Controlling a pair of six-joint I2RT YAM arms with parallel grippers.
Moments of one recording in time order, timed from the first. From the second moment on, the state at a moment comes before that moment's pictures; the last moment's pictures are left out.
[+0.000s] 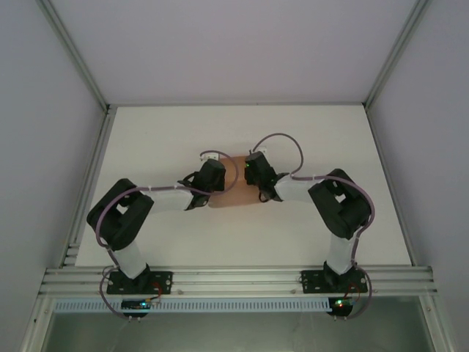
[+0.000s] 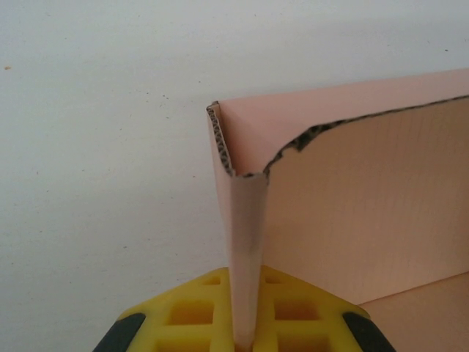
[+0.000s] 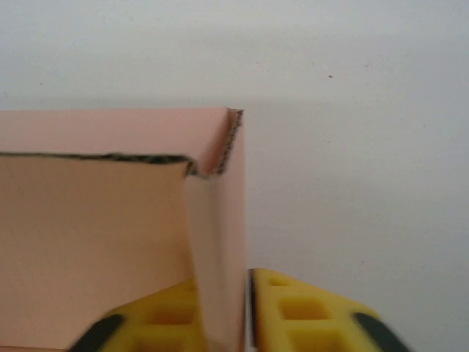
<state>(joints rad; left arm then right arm) -0.73 1.72 0.84 0.15 -0.40 -0.47 0.64 1.83 0.93 0.19 0.28 0.38</state>
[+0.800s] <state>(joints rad) -0.77 1.80 0.99 -0.11 -0.60 -0.74 0.72 1.87 1.01 0.06 0.49 0.50</state>
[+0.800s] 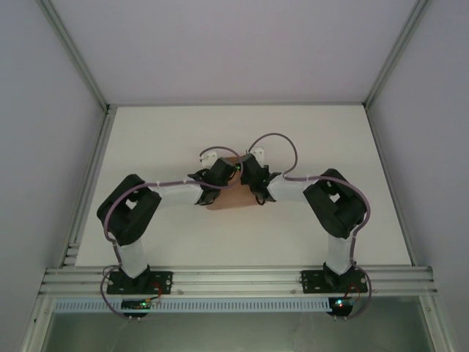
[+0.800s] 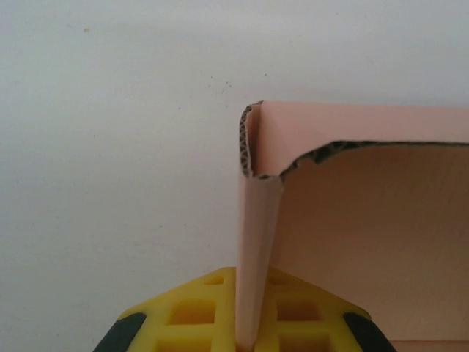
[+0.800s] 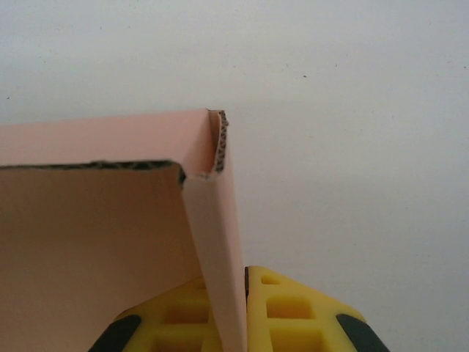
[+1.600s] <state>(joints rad) -0.68 1.65 0.88 0.12 -0.26 -0.29 0.64 1.42 0.78 0.23 0.10 0.37</state>
